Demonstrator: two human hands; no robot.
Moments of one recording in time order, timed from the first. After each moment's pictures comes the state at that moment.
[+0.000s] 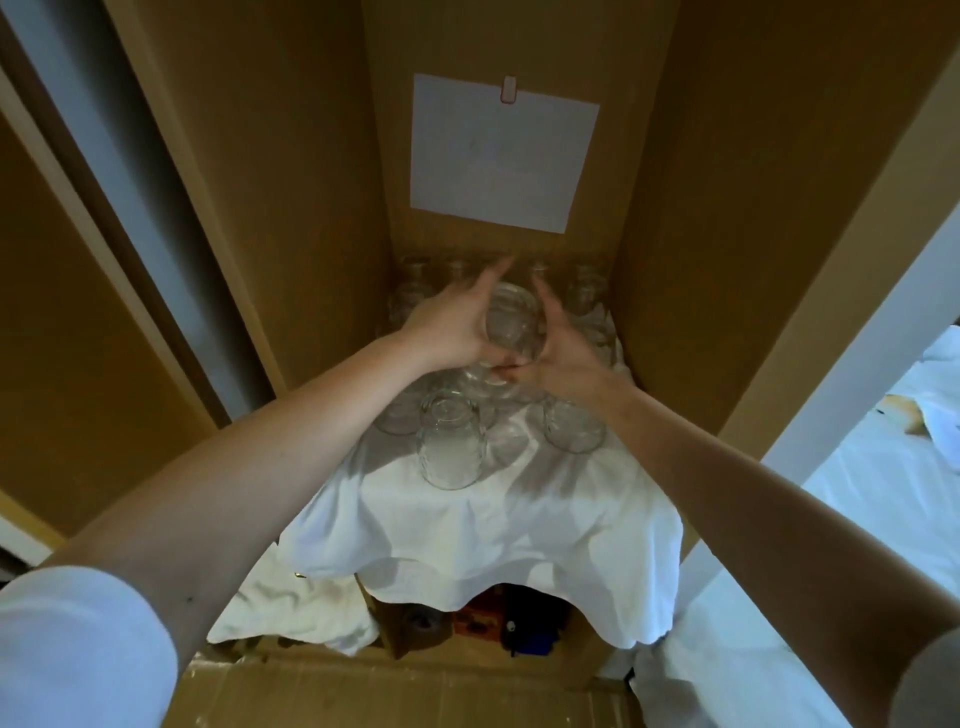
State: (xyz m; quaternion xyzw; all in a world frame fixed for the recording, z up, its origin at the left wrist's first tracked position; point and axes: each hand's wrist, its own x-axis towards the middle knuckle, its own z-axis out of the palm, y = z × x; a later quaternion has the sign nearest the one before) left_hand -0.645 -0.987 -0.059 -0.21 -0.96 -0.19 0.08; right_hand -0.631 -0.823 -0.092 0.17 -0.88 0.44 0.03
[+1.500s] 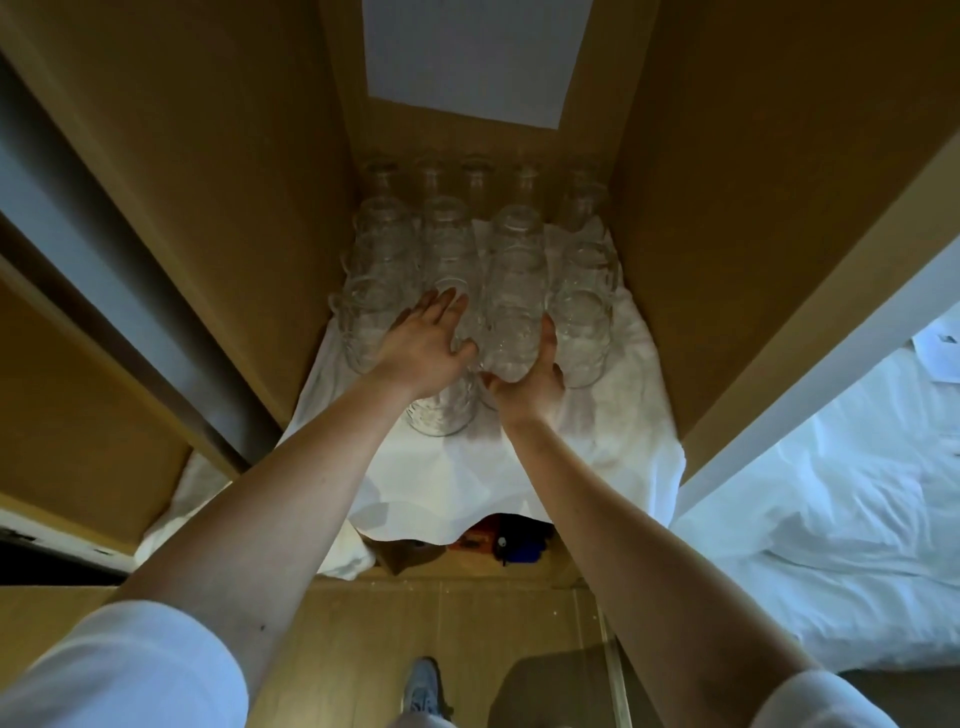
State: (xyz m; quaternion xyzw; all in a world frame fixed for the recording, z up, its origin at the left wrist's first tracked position) left_hand -0.660 -1.003 -0.186 -0.14 -0.98 -0.11 0.00; right_hand -0.620 -0.869 -0.225 -0.22 -0.84 0.50 0.07
